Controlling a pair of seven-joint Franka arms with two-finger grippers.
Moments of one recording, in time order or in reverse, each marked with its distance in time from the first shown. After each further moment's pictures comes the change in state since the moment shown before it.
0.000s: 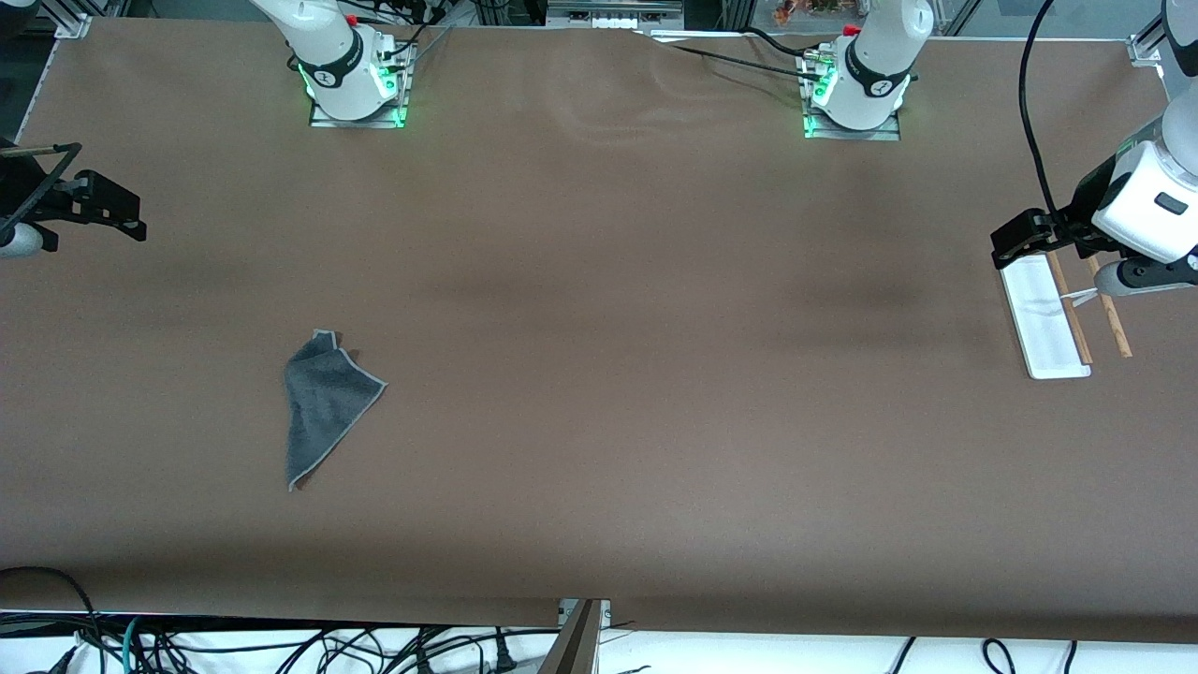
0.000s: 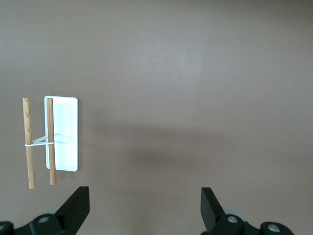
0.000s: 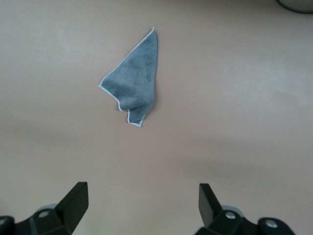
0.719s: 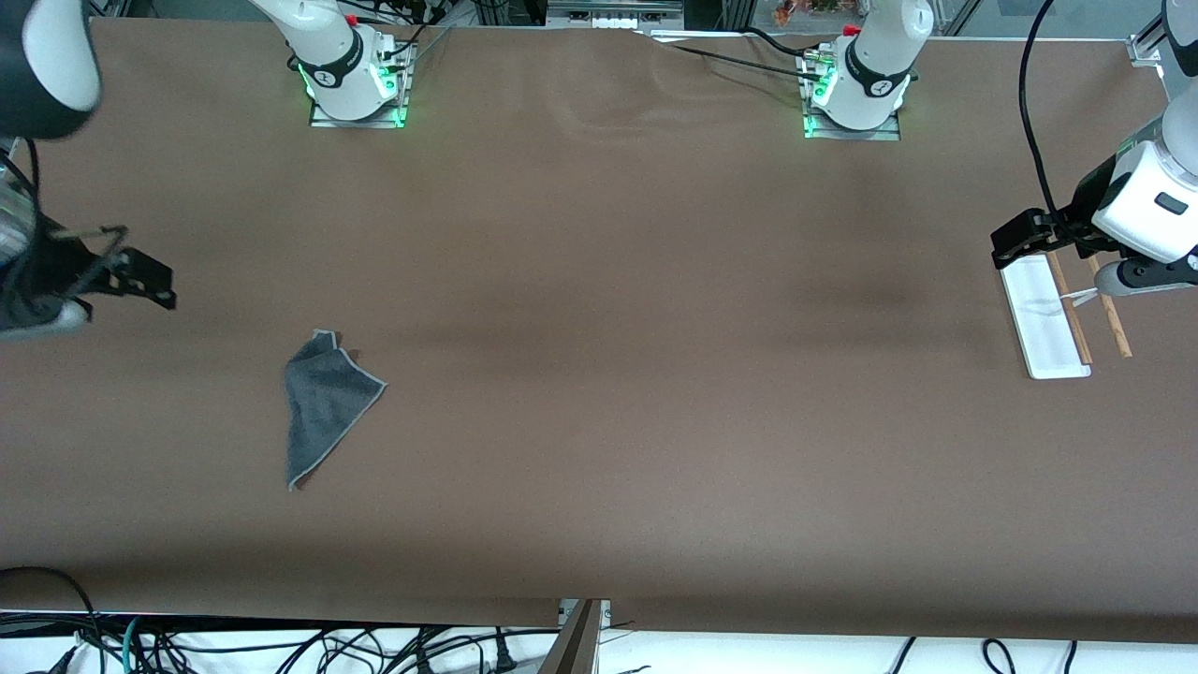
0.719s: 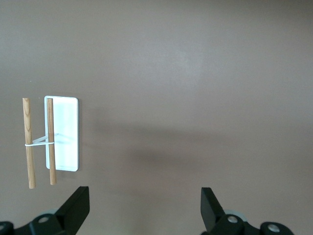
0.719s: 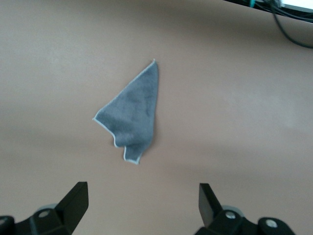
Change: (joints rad) left arm 0.000 0.000 0.000 0.000 0.000 0.000 0.000; right arm 0.025 0.164 0.002 -0.002 0.004 0.231 -0.001
